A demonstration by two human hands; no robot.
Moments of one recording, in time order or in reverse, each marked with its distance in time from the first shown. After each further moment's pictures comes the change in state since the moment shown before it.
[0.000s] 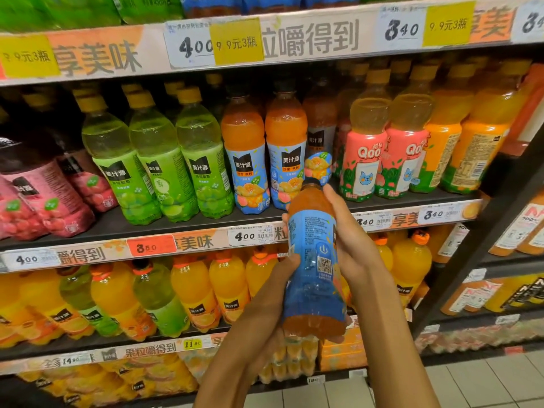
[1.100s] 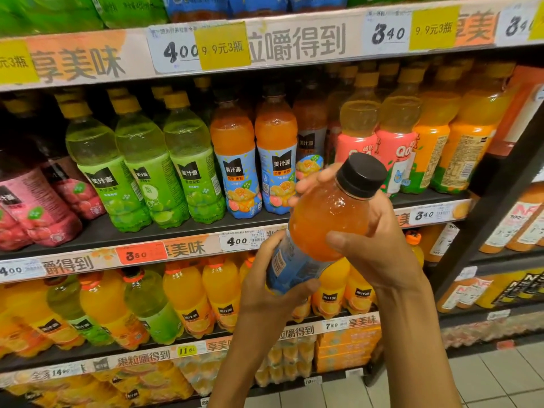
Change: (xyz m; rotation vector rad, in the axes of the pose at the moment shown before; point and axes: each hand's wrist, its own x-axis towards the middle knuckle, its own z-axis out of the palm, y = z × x) left_hand 0.031 -0.020 -0.029 0.507 0.080 0.689; right_hand -0.049 -0.025 0.012 -0.393 -0.419 -0.750
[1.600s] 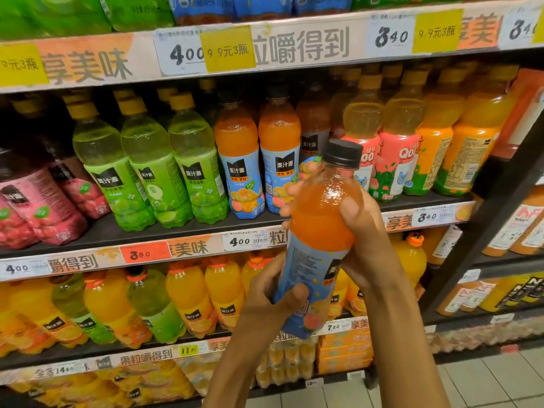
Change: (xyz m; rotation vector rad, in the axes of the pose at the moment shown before) left_hand -0.009 -0.005 -0.006 -0.150 -0.148 -0.170; right_hand 0.004 0.009 0.012 0.101 0.112 0.102
